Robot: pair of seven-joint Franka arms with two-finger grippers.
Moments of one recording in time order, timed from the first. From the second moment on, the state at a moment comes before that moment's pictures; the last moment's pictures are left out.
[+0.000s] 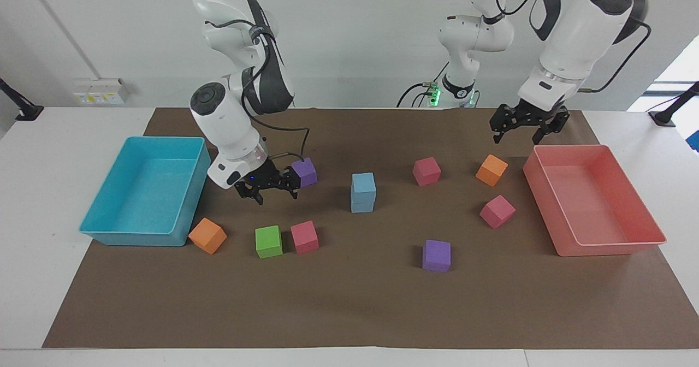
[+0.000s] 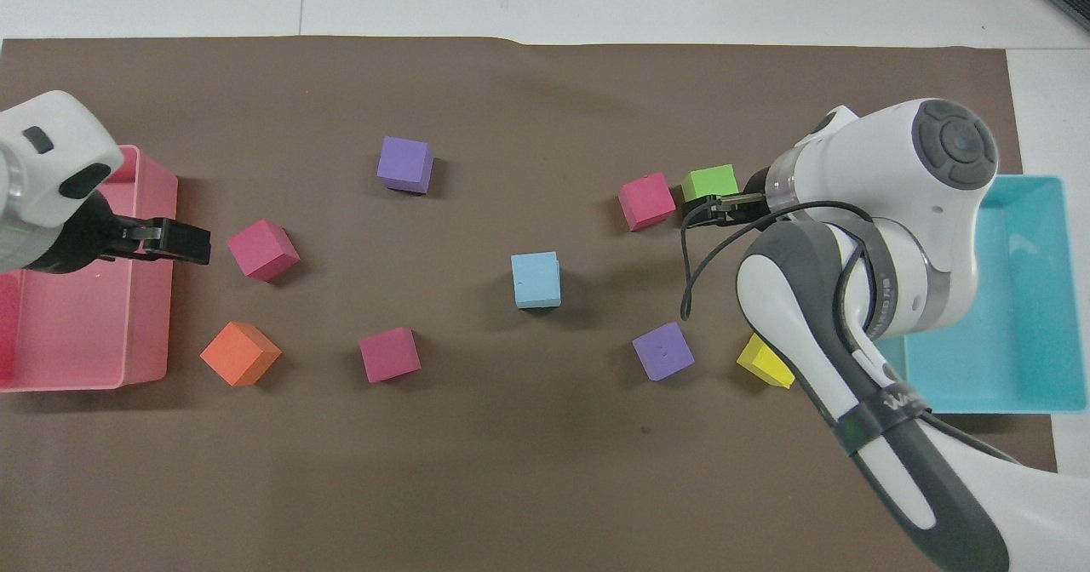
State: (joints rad) left arm -0.19 -0.05 0.08 -1.75 -0.01 1.71 0.00; right arm 0.28 0.22 -0.08 -1.82 0.17 2.16 0.04
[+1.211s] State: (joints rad) left arm -0.09 -0.03 0.06 -1.59 -0.02 1.52 0.15; right arm 0.13 -0.01 -0.09 -1.57 -0.02 1.56 0.04
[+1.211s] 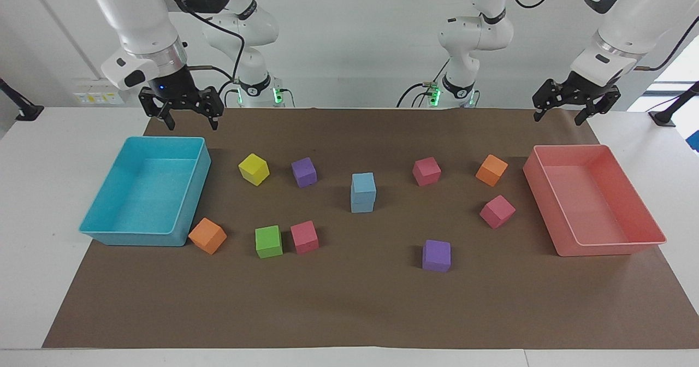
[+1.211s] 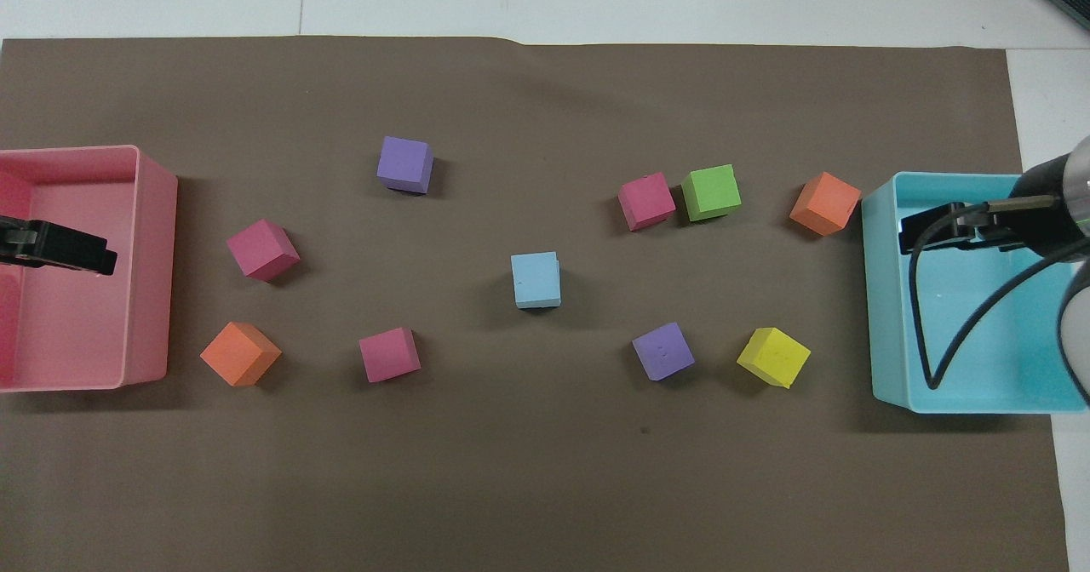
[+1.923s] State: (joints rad) left arm -0.09 0.00 0.05 -1.57 -0.02 1.53 0.14; right arm 0.12 -0.07 -0.10 -1.55 -0.02 1.50 0.00
